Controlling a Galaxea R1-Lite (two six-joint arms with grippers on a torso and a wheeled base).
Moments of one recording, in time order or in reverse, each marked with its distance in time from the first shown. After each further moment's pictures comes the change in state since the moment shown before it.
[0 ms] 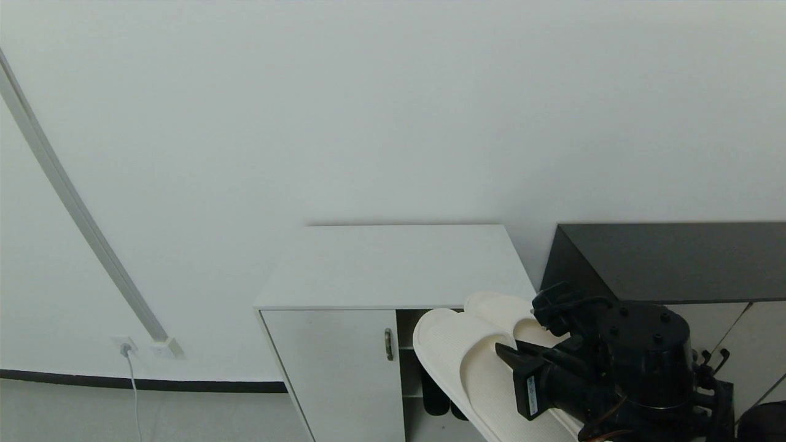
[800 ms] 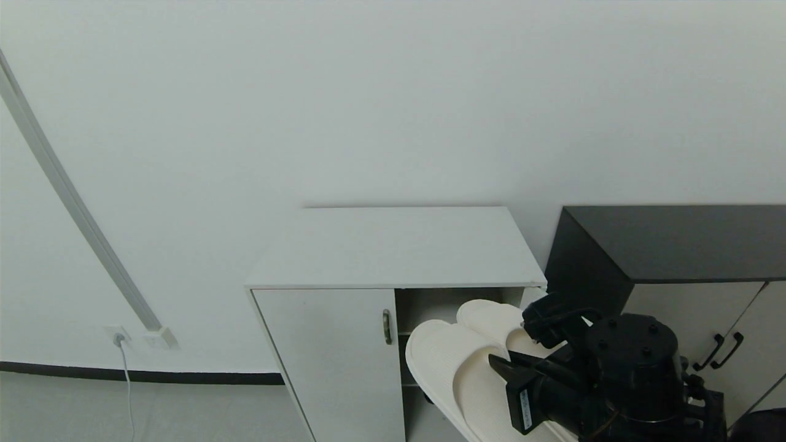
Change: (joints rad) left arm 0.000 0.000 0.000 0.000 0.000 0.001; right arm 0.035 0.018 0.007 0.000 -0.005 0.000
